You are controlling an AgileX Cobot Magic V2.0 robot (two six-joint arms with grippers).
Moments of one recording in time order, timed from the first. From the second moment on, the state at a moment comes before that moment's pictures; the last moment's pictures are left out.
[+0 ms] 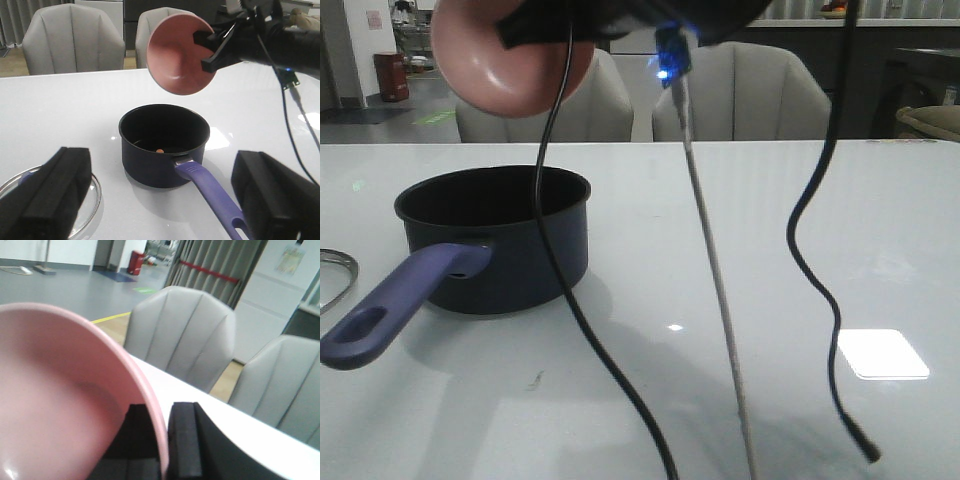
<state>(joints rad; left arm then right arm) -0.30 0.07 -0.36 -0.13 0.51 0.04 0.76 1.90 -1.36 0.78 -0.58 -0.95</state>
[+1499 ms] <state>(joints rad) -0.30 0.07 -0.36 -0.13 0.51 0.04 0.53 1.25 -0.89 1.79 -0.32 -1.92</state>
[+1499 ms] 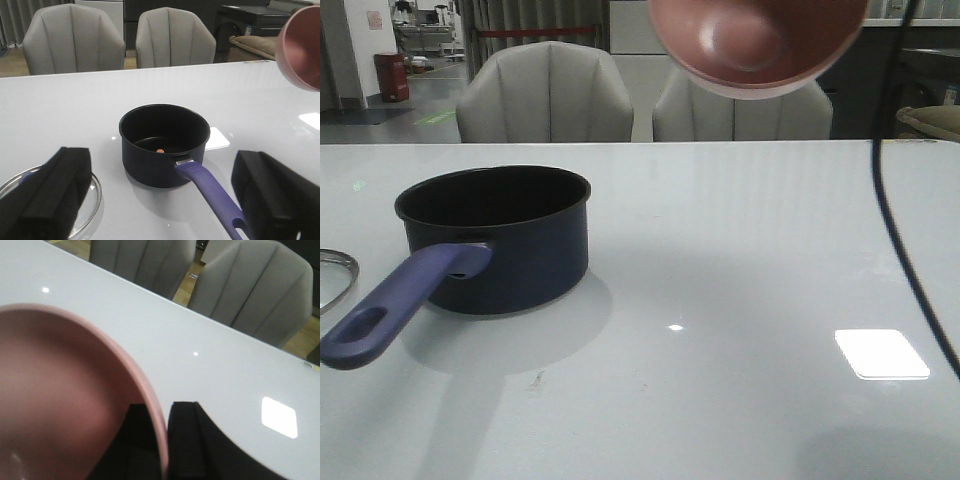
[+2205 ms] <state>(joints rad) -0.30 0.07 -0.36 -0.13 0.51 0.04 0.07 1.42 -0.85 0.53 0.36 -0.35</state>
